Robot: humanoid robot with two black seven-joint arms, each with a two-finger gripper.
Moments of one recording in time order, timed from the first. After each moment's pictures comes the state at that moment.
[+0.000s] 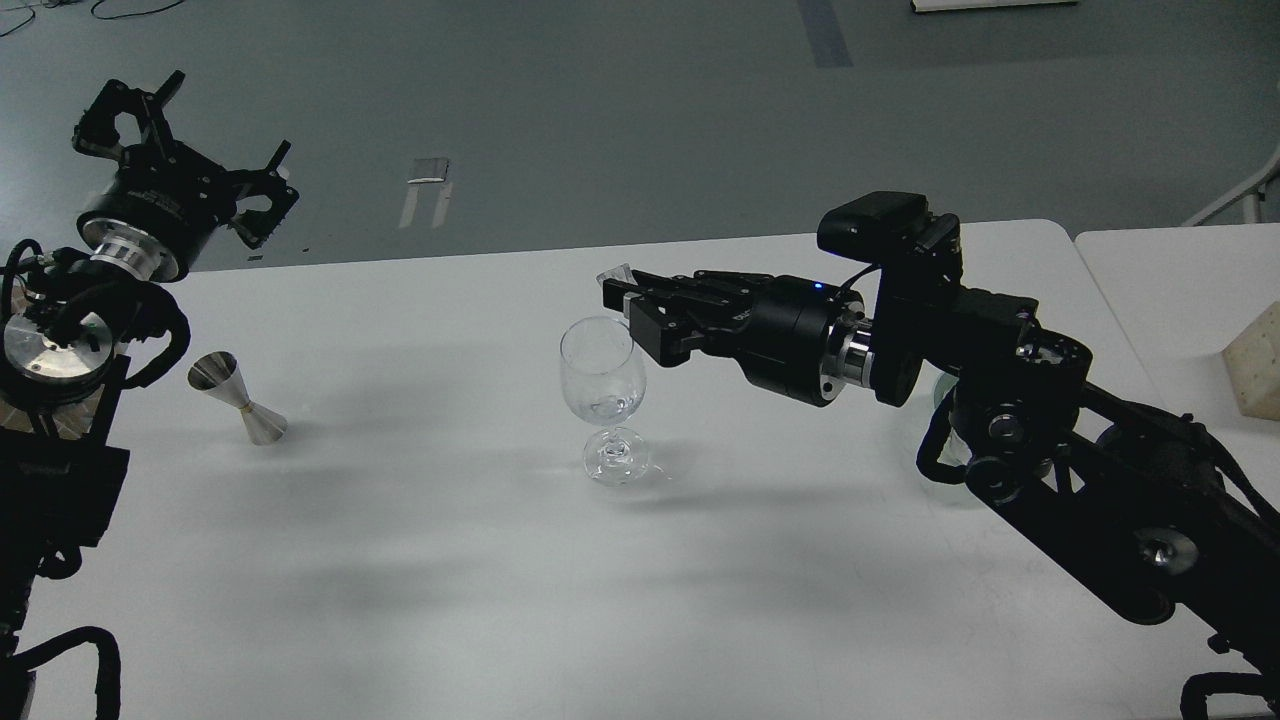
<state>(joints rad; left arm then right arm) -0.58 0.41 -1.47 -0.97 0.12 -0.20 0.19 0.58 -0.22 0.89 1.69 -1.90 0.49 -0.11</state>
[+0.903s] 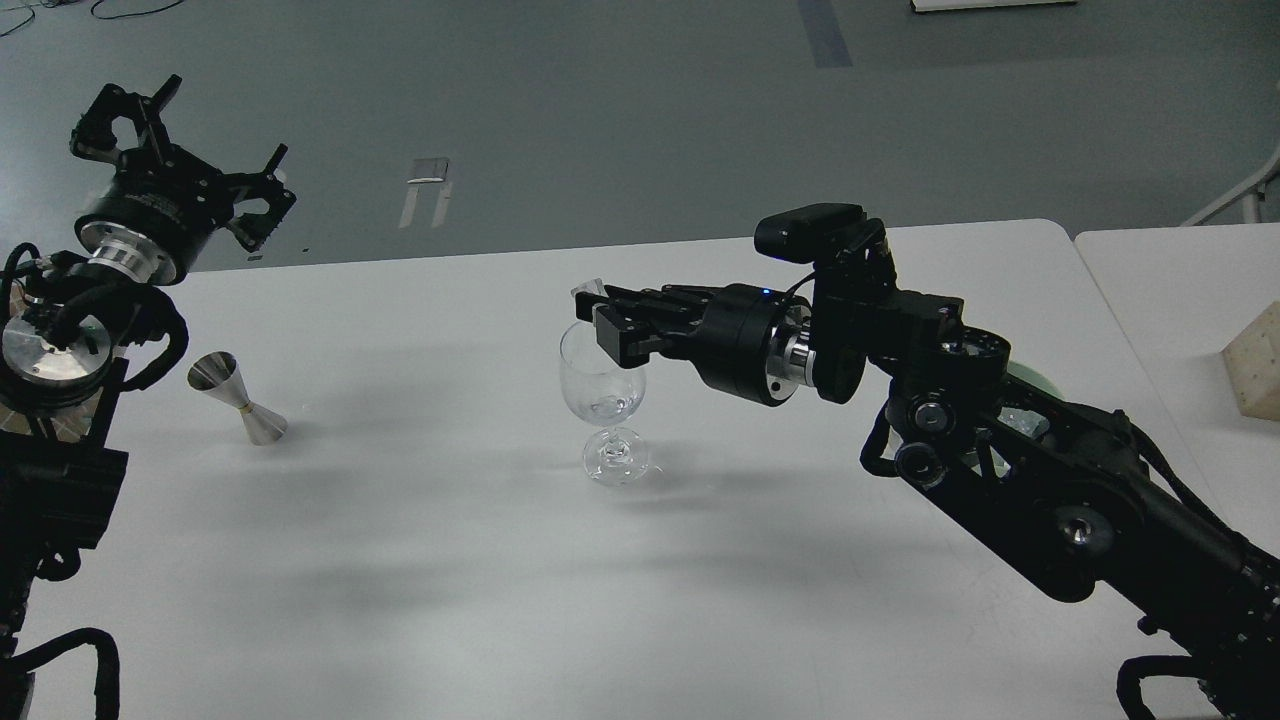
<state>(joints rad) -0.57 0.41 -1.47 -0.96 0.12 -0.20 0.19 0.62 -0.11 0.85 1.55 -1.91 0.49 -0.13</state>
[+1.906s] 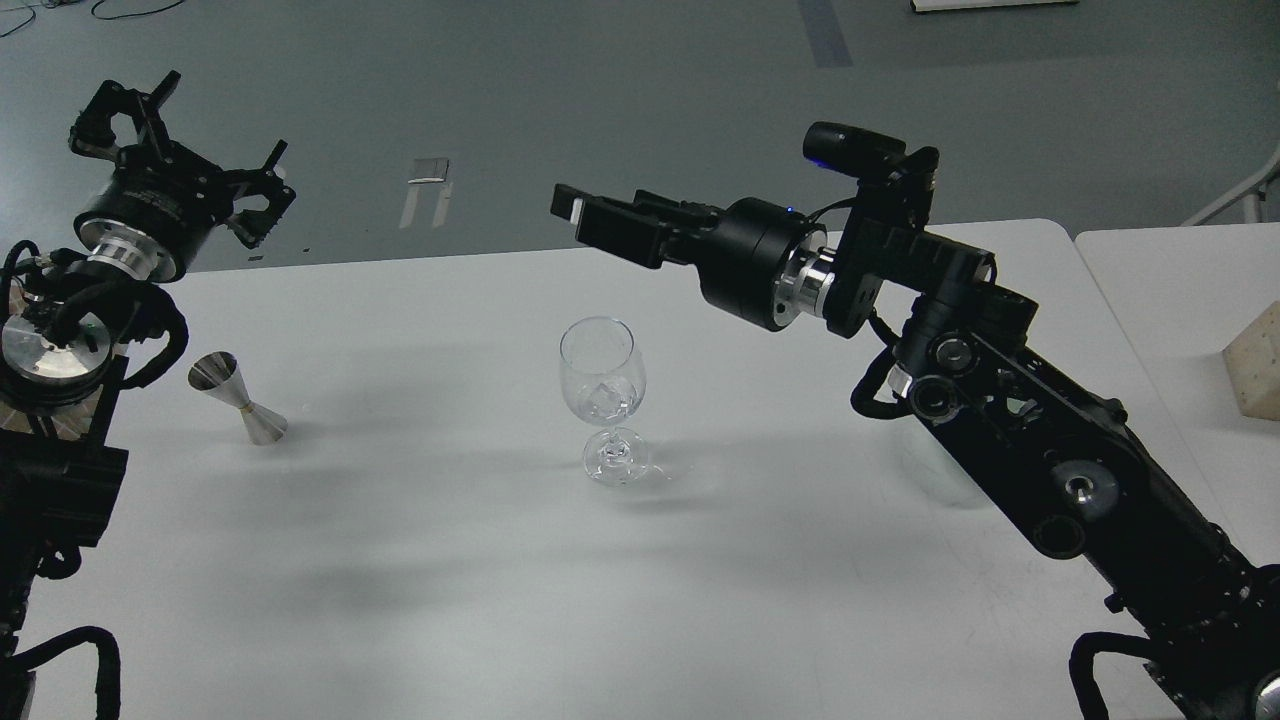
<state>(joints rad) -0.57 0.40 -1.47 -0.96 0.12 -0.20 0.19 0.63 -0.01 1.10 1.51 -1.79 0.45 -0.13</state>
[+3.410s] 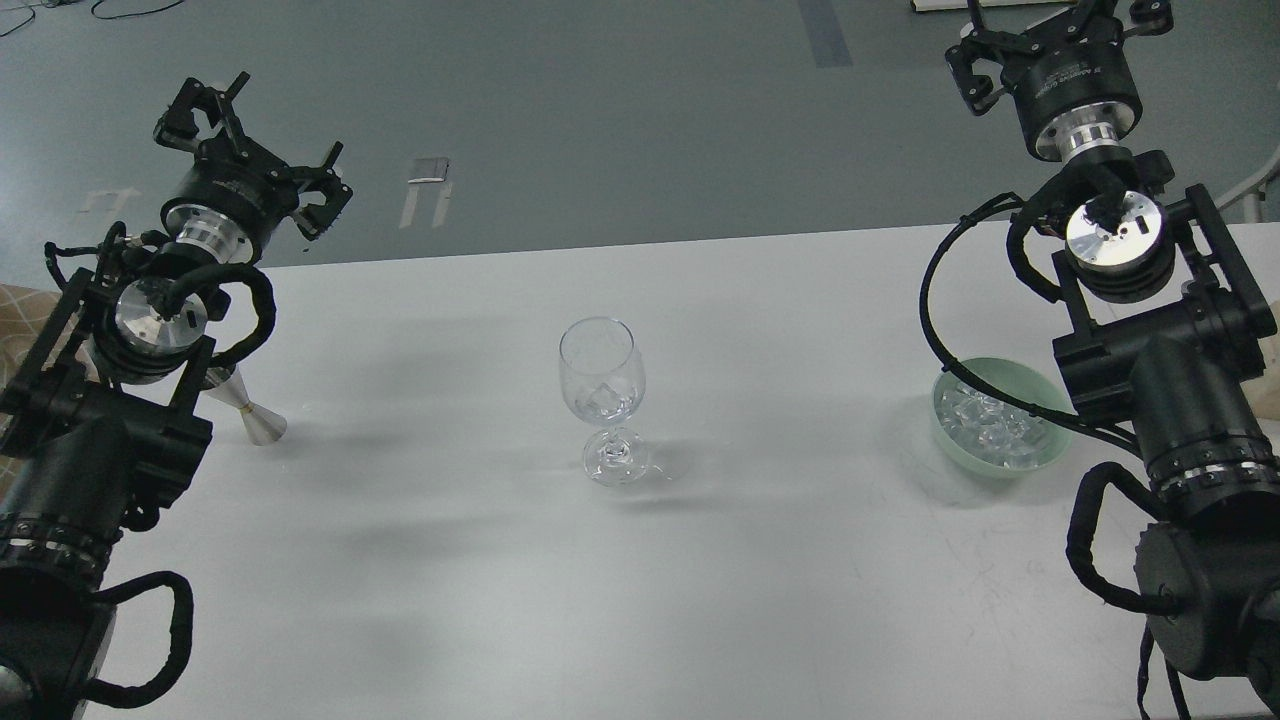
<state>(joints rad) -0.77 0.28 -1.37 -0.69 0.25 -0.20 0.07 0.83 0.00 1.66 0.73 -0.47 0.22 0.09</state>
